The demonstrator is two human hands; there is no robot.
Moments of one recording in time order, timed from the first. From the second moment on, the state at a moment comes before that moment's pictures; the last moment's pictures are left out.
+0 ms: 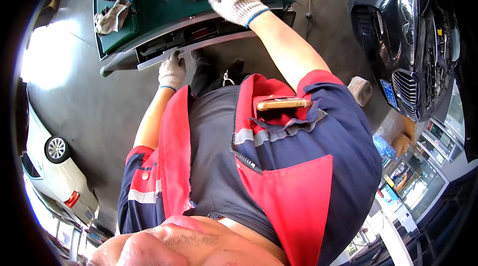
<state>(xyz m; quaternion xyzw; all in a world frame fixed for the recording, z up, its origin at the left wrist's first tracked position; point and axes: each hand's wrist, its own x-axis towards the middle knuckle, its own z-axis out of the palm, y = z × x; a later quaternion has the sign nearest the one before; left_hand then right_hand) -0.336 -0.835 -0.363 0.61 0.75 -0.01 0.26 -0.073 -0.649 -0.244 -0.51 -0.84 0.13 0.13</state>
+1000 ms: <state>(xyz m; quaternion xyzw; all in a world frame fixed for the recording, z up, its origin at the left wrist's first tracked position) -0.434 -0.666 -0.204 0.72 0.63 0.27 -0.08 -0.077 -0.352 -0.015 -0.60 -0.69 0.08 0.38</state>
